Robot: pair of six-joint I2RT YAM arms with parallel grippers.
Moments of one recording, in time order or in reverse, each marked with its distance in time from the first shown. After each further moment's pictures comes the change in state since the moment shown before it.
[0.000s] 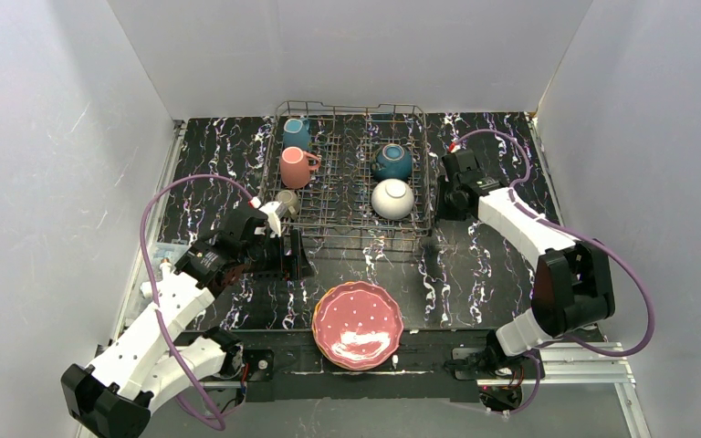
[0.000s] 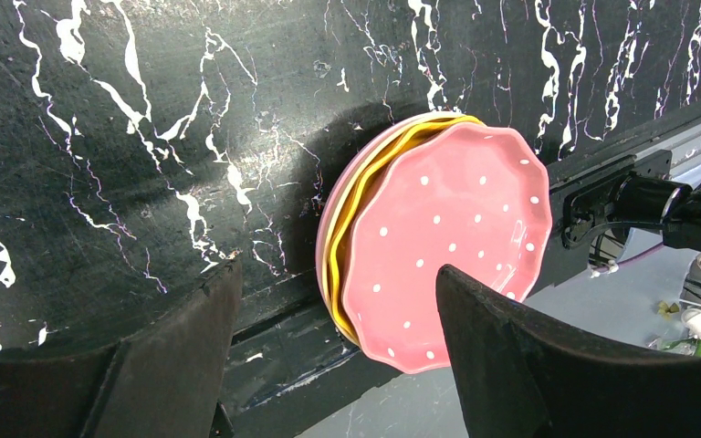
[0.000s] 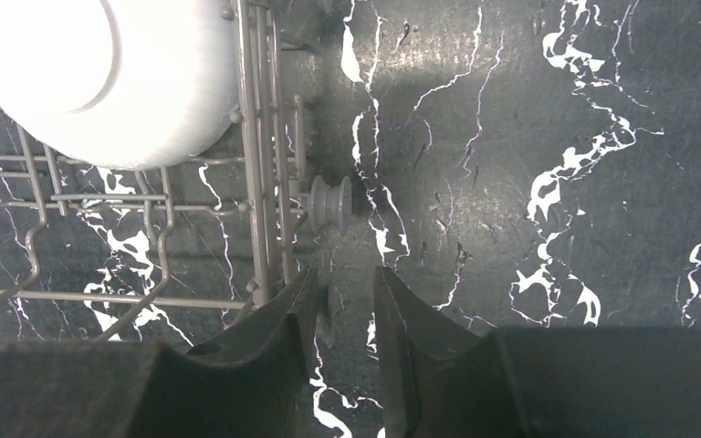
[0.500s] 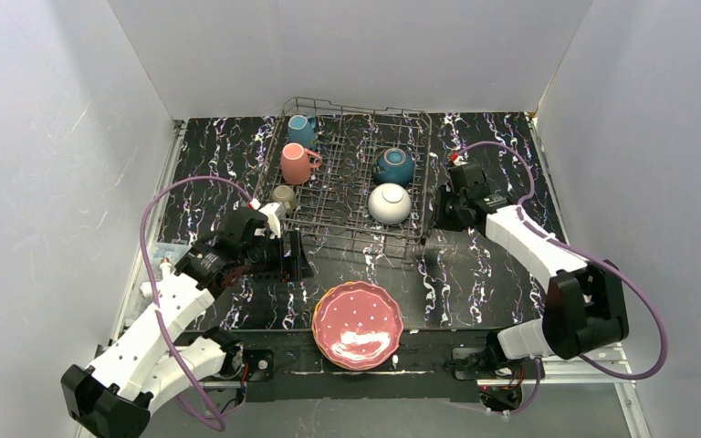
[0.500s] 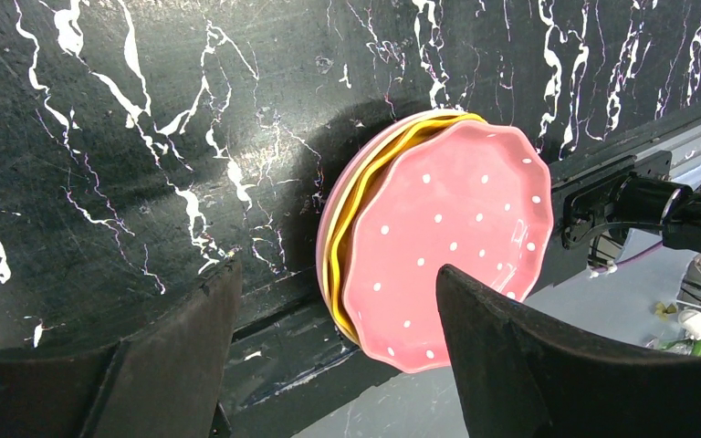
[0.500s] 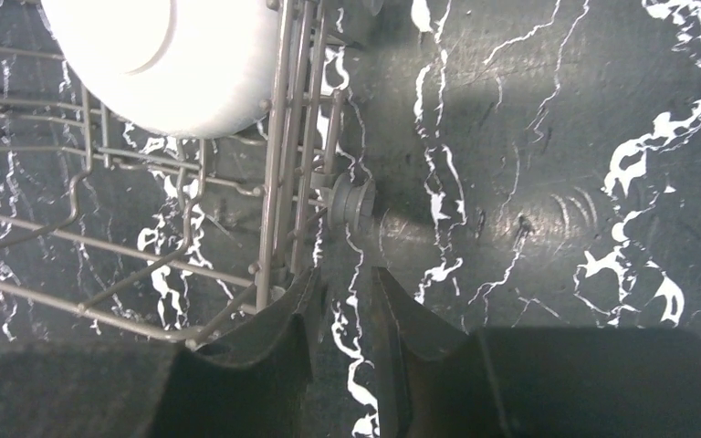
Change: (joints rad) left arm 0.000 -0.006 -0.011 0.001 0.000 -0.009; right arm 0.001 -0.110 -0.137 0.089 -0.124 0.030
